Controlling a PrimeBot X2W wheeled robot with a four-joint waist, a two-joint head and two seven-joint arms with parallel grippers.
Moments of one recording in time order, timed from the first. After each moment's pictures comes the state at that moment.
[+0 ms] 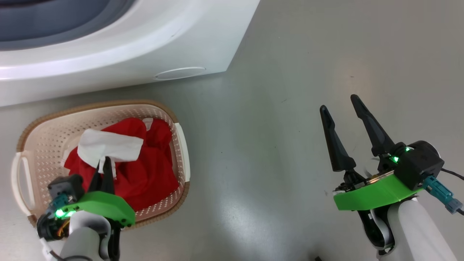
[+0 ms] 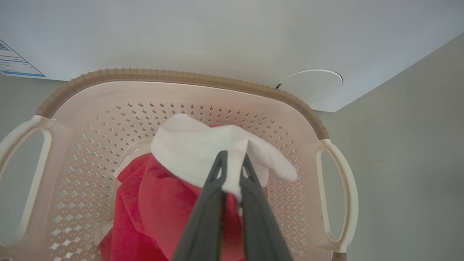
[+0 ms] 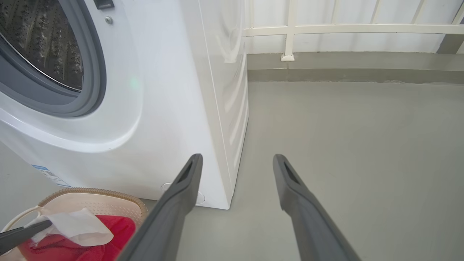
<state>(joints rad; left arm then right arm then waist) -0.47 0.04 0.07 0.78 -0.28 -0.05 -0.25 -0.25 -0.05 0.11 0.06 0.25 0.13 -0.23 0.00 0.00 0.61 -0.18</state>
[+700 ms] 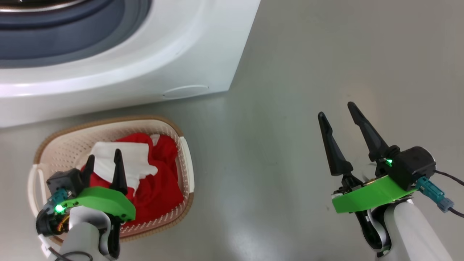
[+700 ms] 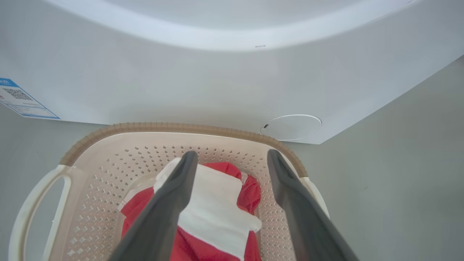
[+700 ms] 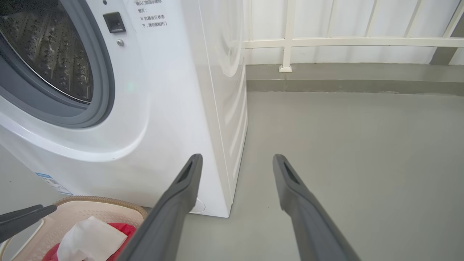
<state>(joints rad) -0.50 0.03 0.07 0.80 -0.28 -0.05 -0.25 -0.25 -0.05 0.11 0.12 0.25 0.13 -0.24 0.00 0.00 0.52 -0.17</state>
